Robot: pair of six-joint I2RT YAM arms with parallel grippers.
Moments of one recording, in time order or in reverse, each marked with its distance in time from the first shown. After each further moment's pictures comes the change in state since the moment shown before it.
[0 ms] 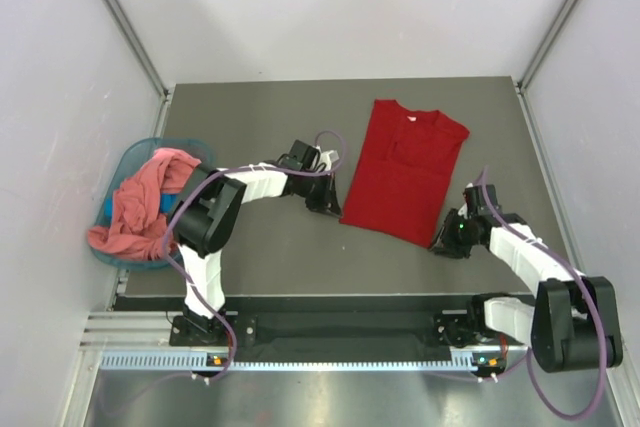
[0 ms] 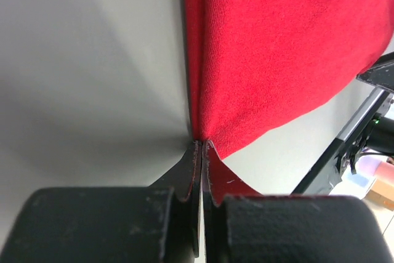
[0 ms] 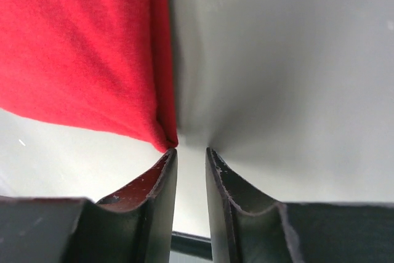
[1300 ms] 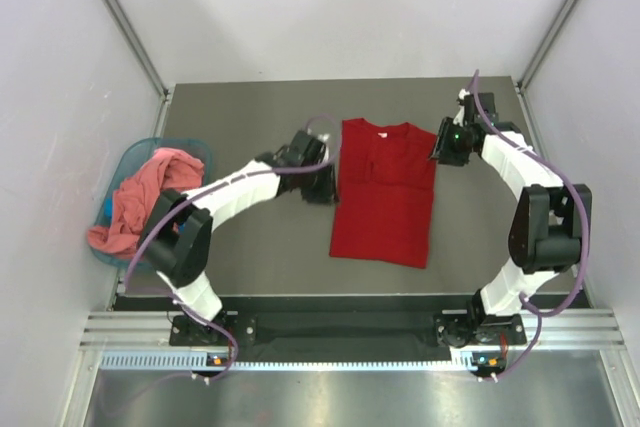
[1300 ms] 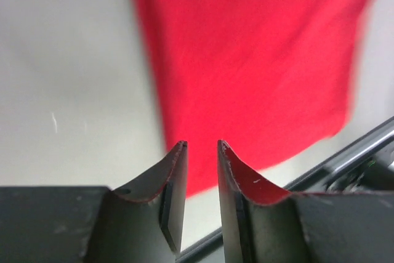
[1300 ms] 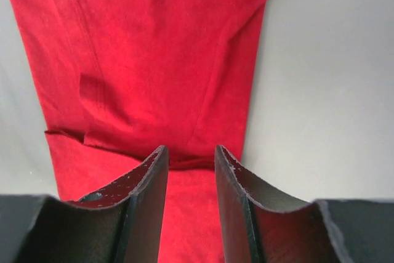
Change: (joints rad) left arm -0.106 -0.306 -0.063 -0.238 -0.350 -0.185; right arm -0.016 0.517 0.773 -0.029 0.067 -0.199
